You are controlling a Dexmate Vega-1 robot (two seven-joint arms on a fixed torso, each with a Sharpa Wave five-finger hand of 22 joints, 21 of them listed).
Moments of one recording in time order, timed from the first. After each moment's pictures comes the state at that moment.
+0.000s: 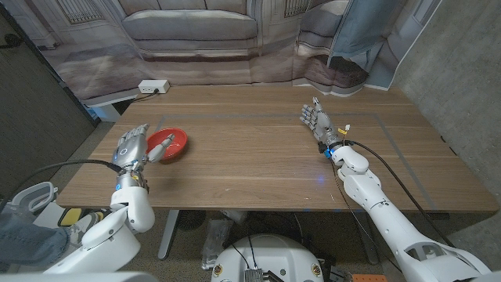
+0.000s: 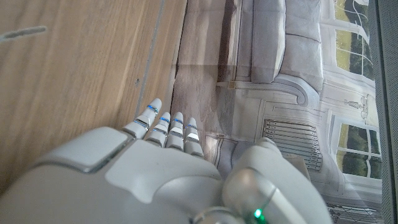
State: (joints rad) left arm 1.53 0.86 0.16 -2.23 0.37 0.80 0.69; left_hand 0.45 -0.06 0.11 0.04 0.44 0.16 0.00 0.22 0.18 0.17 -0.06 0.22 0.19 0.11 -0.04 0.20 0.18 0.02 -0.03 0.30 0.17; right arm -0.88 -0.24 -0.20 -1.25 0.43 0.23 0.21; right_hand 0.21 -0.01 -0.01 0.07 0.31 0.13 0.06 0.20 0.18 0.12 0.07 0.22 0.18 0.07 0.02 0.20 0.19 0.08 -0.04 0.42 0.18
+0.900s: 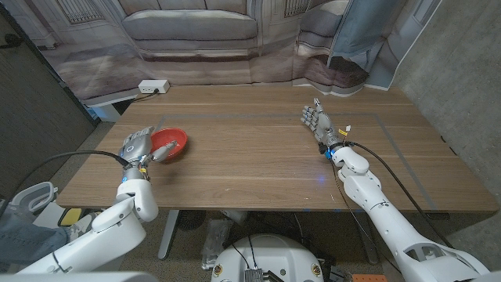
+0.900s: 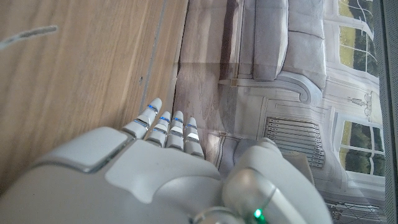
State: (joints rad) left arm 1.40 0.94 0.27 -2.20 0.29 0.91 0.66; left_hand 0.61 -0.08 0.13 -0.06 0.45 0.17 -0.01 0.22 0.19 0.19 -0.07 0.21 0.19 0.12 -0.04 0.19 0.18 0.03 -0.03 0.27 0.17; right arm -0.88 -0.24 -0.19 -1.25 0.42 0.23 0.20; right_hand 0.21 -0.01 -0.01 0.06 0.31 0.13 0.07 0.20 0.18 0.14 0.07 0.22 0.18 0.08 0.02 0.20 0.19 0.09 -0.03 0.41 0.18
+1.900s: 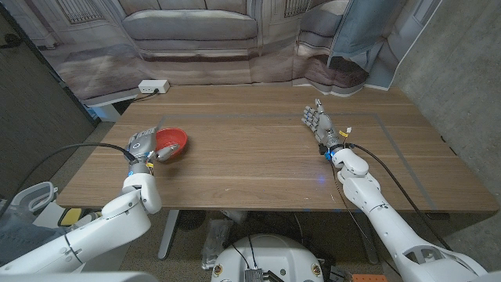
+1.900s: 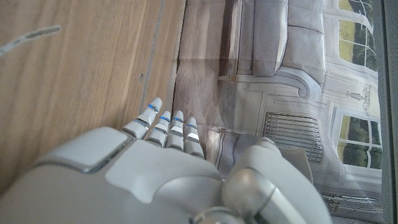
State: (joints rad) left arm 1.25 0.99 0.41 -2.14 0.25 0.96 0.64; left_hand 0.69 -0.10 0.13 -0.10 0.45 0.15 -0.03 0.20 0.19 0.18 -0.10 0.20 0.19 0.11 -0.04 0.19 0.18 0.04 -0.04 0.25 0.17; right arm -0.90 -0.23 -0.18 -1.26 0.43 0.25 0.19; right_hand 0.21 -0.01 -0.01 0.06 0.31 0.14 0.06 0.20 0.18 0.14 0.08 0.22 0.18 0.09 0.02 0.20 0.19 0.10 -0.04 0.40 0.18
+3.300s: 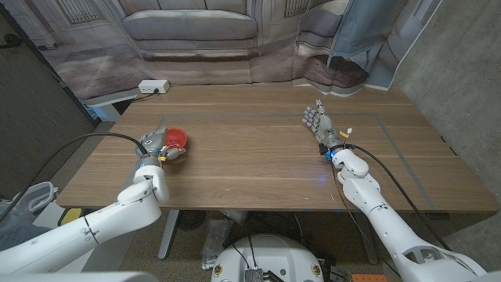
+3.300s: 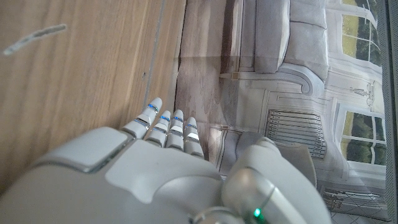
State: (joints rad) left arm 1.04 1.00 0.61 -2.05 0.27 1.02 0.52; left_hand 0.77 -0.13 0.11 -0.13 0.45 0.13 -0.04 0.20 0.19 0.17 -0.12 0.21 0.19 0.10 -0.04 0.19 0.18 0.06 -0.04 0.23 0.17; right arm -0.89 -0.22 -0.18 -1.24 0.44 0.25 0.19; right_hand 0.22 0.00 -0.02 0.06 0.31 0.14 0.06 0.20 0.18 0.16 0.08 0.22 0.18 0.10 0.02 0.20 0.19 0.10 -0.04 0.39 0.18
